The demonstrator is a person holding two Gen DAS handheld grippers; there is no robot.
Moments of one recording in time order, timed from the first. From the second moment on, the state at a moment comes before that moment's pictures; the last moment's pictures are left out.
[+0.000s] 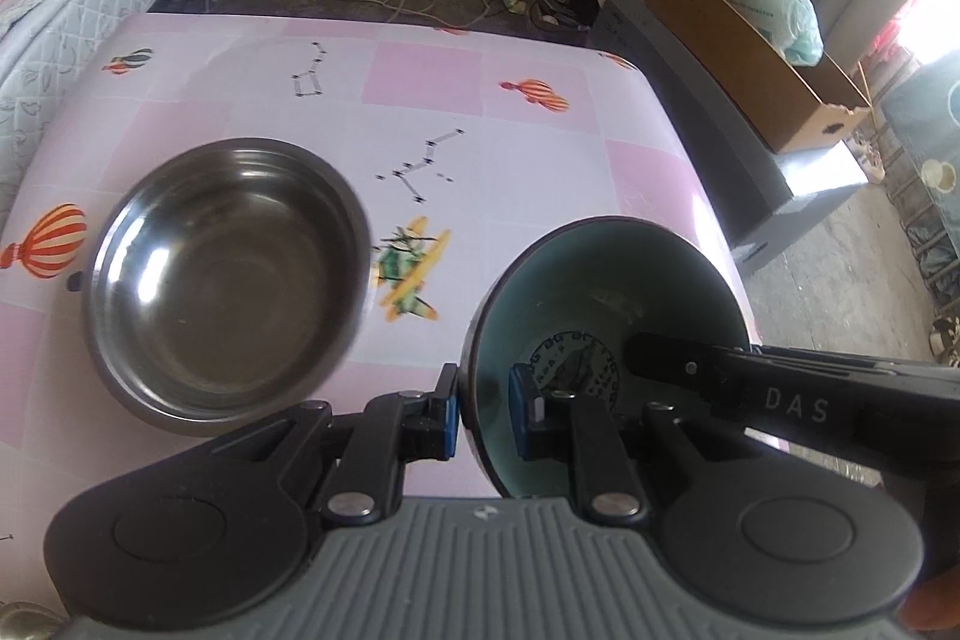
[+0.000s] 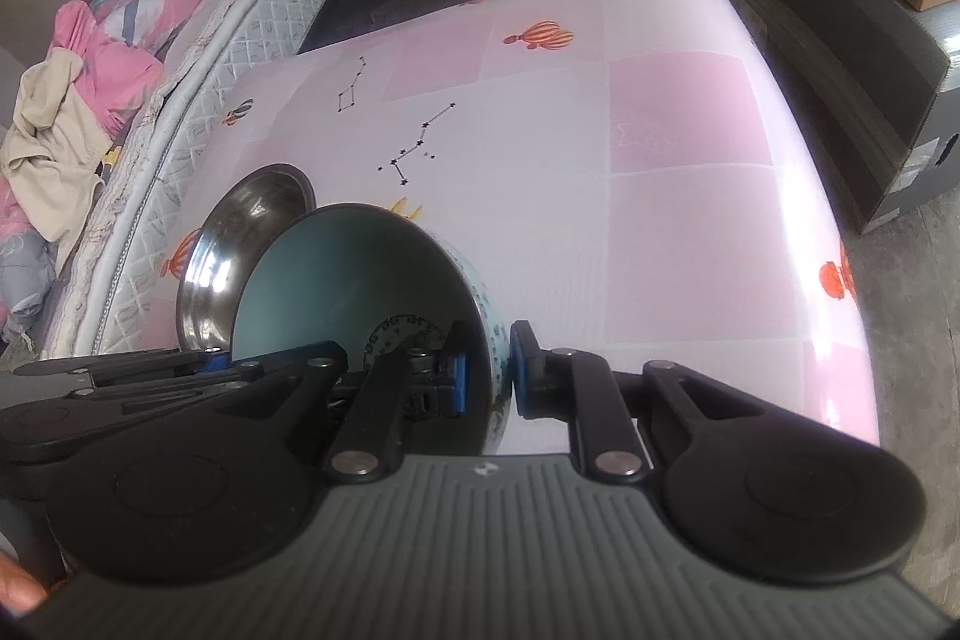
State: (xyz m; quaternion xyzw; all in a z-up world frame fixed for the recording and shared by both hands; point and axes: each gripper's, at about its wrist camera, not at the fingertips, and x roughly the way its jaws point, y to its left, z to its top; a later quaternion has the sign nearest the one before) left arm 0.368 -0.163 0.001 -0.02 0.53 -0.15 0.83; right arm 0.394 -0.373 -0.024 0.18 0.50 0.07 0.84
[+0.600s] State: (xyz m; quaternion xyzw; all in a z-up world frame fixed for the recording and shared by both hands) left arm 0.445 -0.037 -0.007 -0.06 0.53 -0.05 0.84; right arm 0.500 -0.242 -0.021 0.17 0.52 0.16 0.82
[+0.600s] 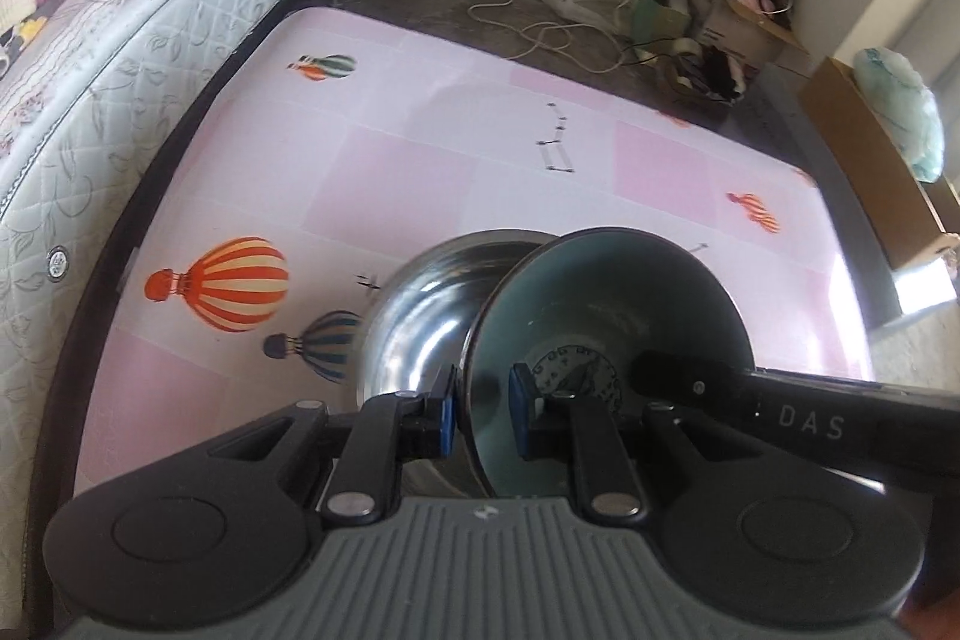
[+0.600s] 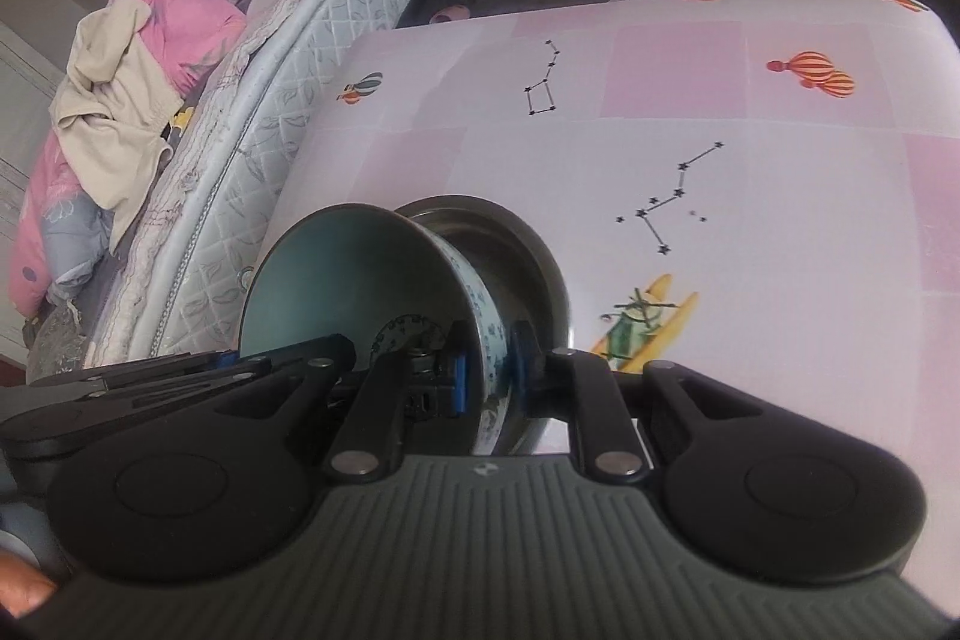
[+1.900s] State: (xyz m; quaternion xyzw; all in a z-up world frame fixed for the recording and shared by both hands) left arm 0.424 -0.030 0.008 -0.05 0.51 -0.08 0.85; right arm 0.513 -0.219 -0.018 0.13 0.50 0.15 0.84
